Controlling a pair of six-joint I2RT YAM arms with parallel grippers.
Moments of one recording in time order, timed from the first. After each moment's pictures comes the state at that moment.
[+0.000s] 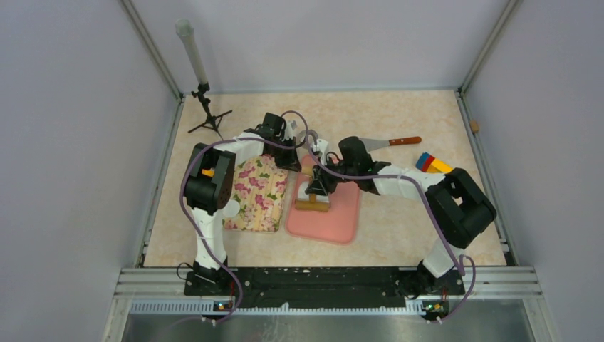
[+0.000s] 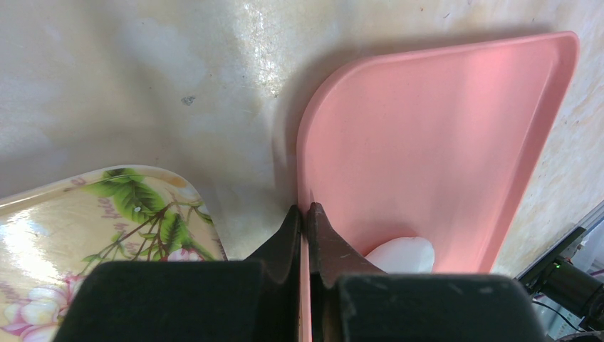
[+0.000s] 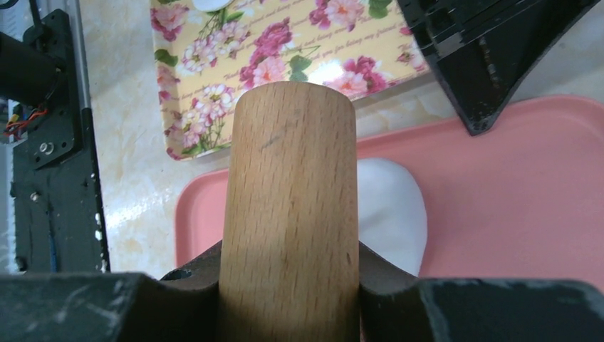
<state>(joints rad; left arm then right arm) -0.36 2.05 1.38 -0.39 0.45 -0.37 0.66 1.68 0.93 0.13 -0.64 -0.07</state>
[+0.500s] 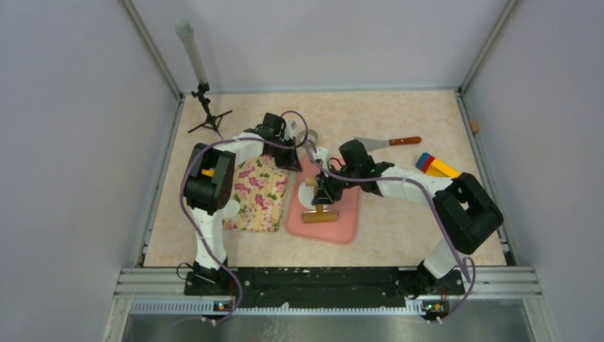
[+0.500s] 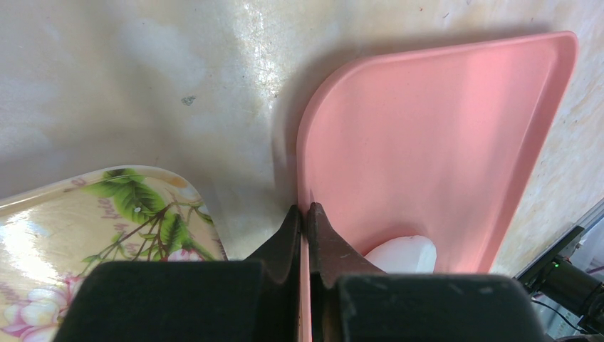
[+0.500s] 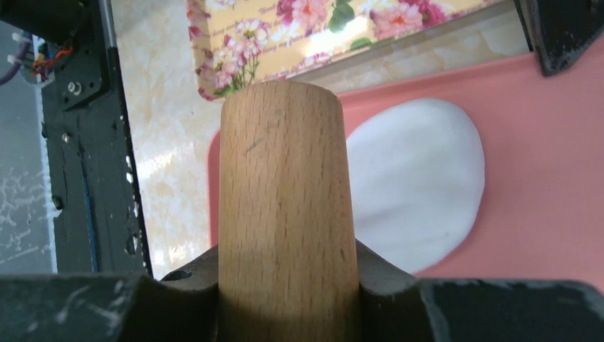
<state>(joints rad) -0.36 2.05 1.37 -0.38 0.45 -0.37 0.68 1.64 0.93 -0.05 -0.72 -0.13</state>
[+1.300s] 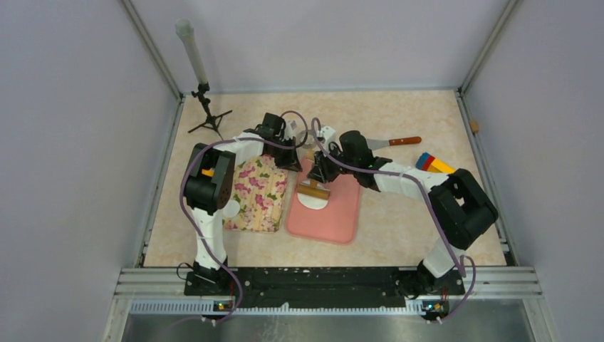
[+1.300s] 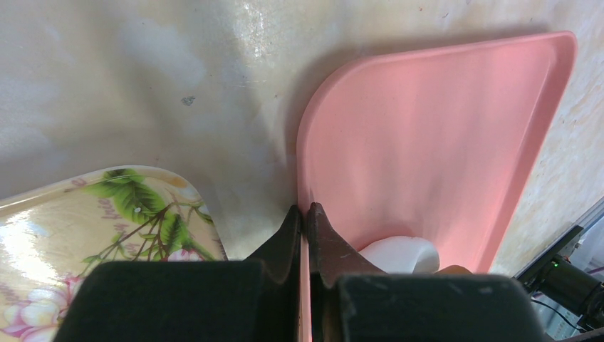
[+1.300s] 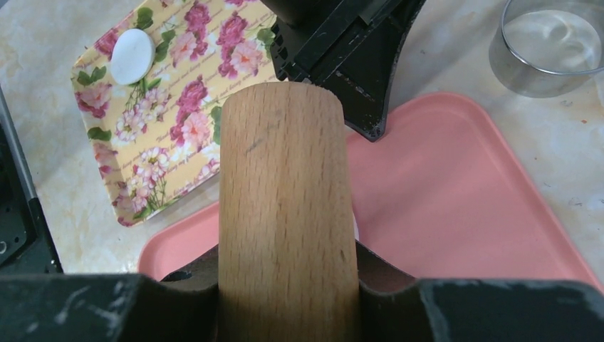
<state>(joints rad) -0.35 2.05 1.37 -0.38 0.46 -0.37 0.65 1.66 0.98 0.16 -0.42 0.10</state>
